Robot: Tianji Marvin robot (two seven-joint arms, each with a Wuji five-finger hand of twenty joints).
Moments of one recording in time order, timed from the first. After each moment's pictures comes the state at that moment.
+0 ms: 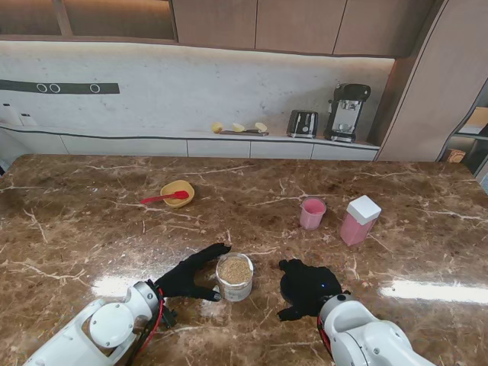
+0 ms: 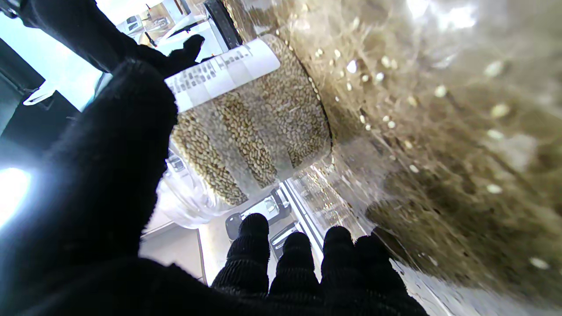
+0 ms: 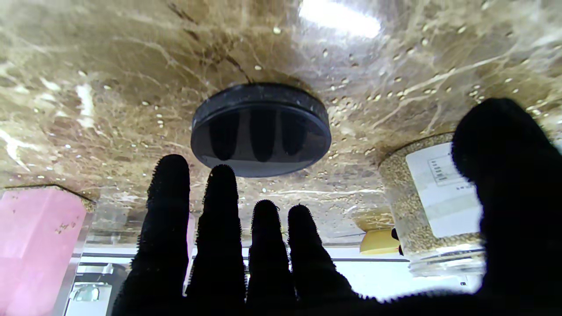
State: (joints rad) left arm 1.53 -1.10 -1.03 -1.29 0.16 -0.43 -0.15; right arm -1.87 -1.03 1.17 -1.93 -1.16 0.24 0.32; left_hand 0.60 -0.70 0.58 -0.11 0.18 0.00 0.25 -0.01 0.15 -0.02 0.02 0.24 0.12 -0.06 0.07 0.31 -0.07 -0.18 0.23 0.59; right_hand 0.25 -0.63 0.74 -0.06 0.10 0.14 0.24 0.85 0.19 0.03 0.33 0.55 0.46 0.05 0.31 0.43 0.33 0.09 0.83 0.55
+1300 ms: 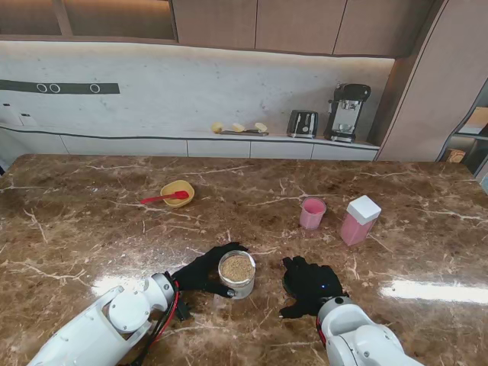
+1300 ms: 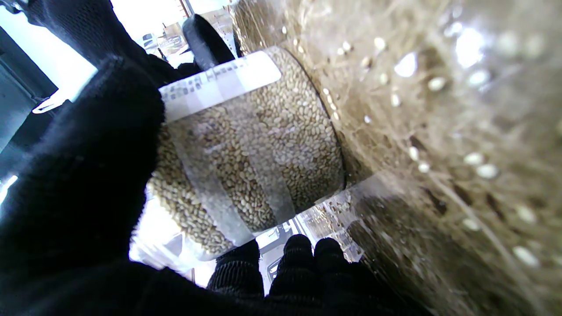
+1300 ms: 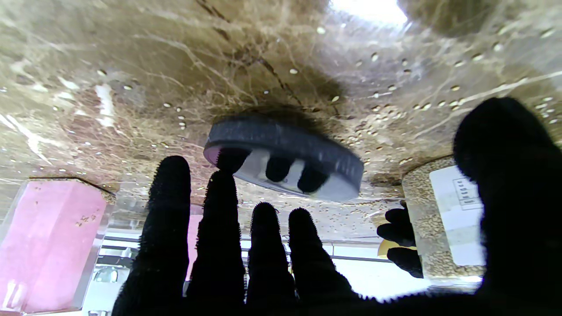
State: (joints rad) left arm 1.37 -1.14 -0.87 -1.15 0.06 -0.44 -0.18; right arm -1.84 -1.03 1.12 -1.87 -1.21 0.30 0.23; left_hand 0.56 -0.72 0.58 -0.13 0.16 -0.12 0.24 0.45 0.14 -0.01 0.02 0.21 0.06 -0.15 0.05 0.32 -0.16 -0.31 0.02 0.60; right_hand 0.25 -0.63 0.72 -0.06 0.10 0.14 0.16 0.88 0.17 0.04 0.34 0.55 0.42 0.05 0.33 0.43 0.32 0.09 0.82 0.57
